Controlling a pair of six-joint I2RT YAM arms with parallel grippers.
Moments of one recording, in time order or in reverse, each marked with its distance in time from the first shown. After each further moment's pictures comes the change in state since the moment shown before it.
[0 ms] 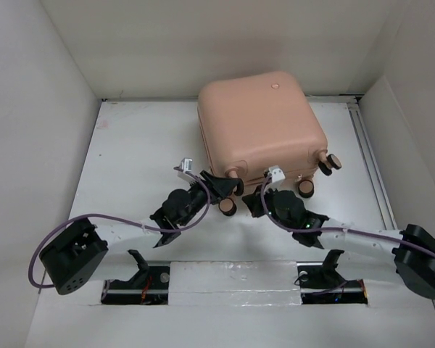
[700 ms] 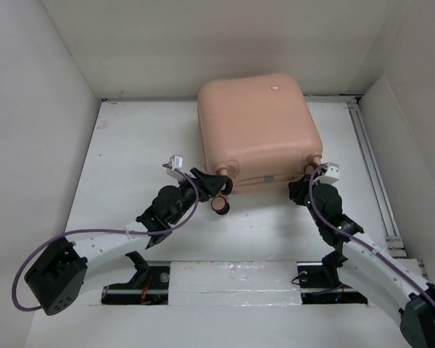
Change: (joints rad) left arm 0.069 -0.172 0.008 -0.227 0.003 0.080; right arm -0.419 -0.386 -0.115 -0.329 0.078 0.067
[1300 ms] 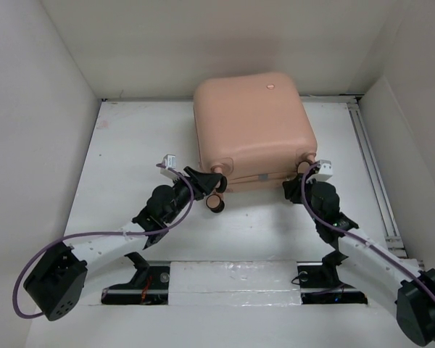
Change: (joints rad) left arm 0.090 -0.045 -0.035 -0.003 0.058 -0.002; right arm -0.042 0.099 -0.023 0.151 -0.150 -0.074
